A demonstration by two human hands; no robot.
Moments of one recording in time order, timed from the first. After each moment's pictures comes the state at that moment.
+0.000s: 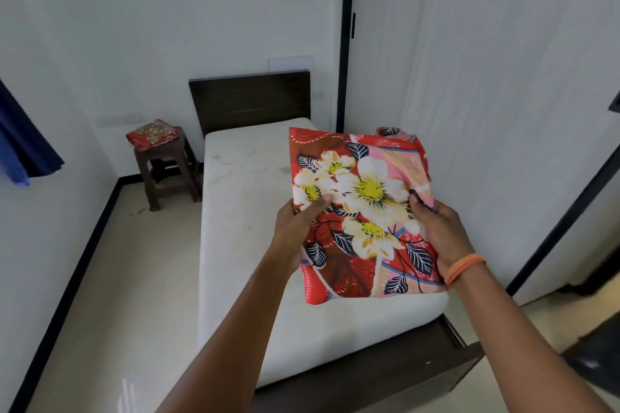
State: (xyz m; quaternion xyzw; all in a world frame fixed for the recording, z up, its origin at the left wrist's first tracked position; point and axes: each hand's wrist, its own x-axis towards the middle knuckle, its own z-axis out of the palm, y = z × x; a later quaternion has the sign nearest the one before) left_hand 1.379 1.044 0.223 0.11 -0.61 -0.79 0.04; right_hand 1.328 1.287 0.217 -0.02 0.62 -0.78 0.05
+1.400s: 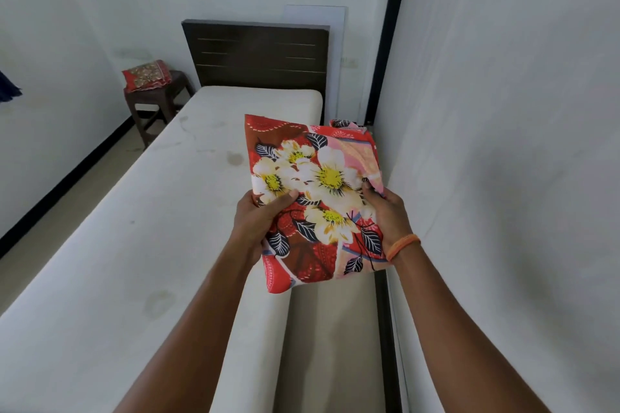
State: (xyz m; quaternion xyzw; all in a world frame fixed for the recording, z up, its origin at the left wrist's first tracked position) left_hand 0.753 1.401 0.178 0.32 -0.53 -0.76 0.21; right_hand 0.587 1.568 0.151 -0.11 0.59 -0.74 0.29
